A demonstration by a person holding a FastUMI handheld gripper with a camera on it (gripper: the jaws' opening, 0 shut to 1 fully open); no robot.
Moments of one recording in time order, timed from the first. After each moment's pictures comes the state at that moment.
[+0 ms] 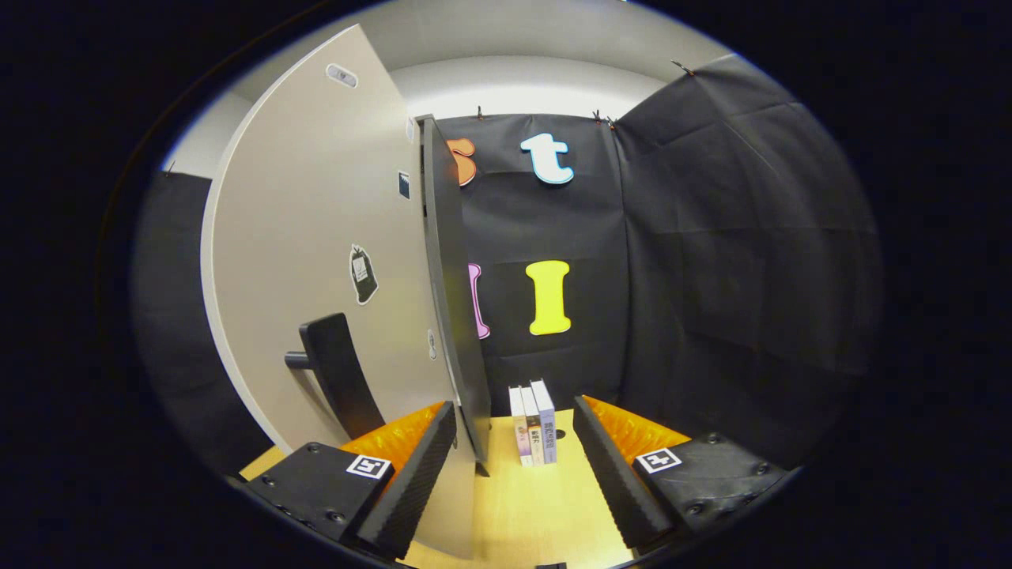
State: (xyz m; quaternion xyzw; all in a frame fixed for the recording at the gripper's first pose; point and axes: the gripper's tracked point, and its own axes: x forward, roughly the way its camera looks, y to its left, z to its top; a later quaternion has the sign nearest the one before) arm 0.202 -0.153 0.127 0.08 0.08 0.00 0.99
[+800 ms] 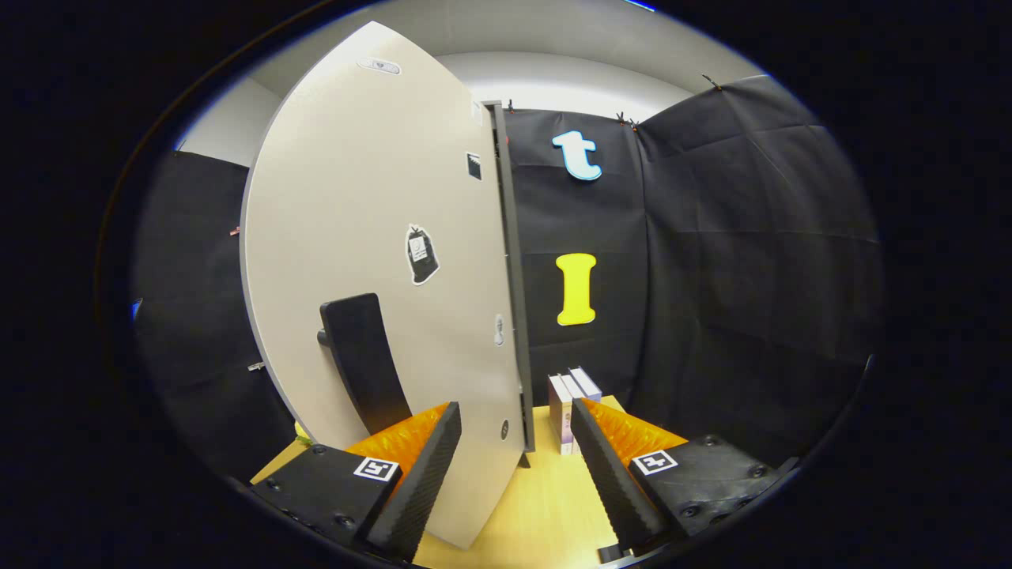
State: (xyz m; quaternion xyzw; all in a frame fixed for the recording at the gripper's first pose) arm 0.187 0.007 0.125 0.09 0.10 0.01 0.99
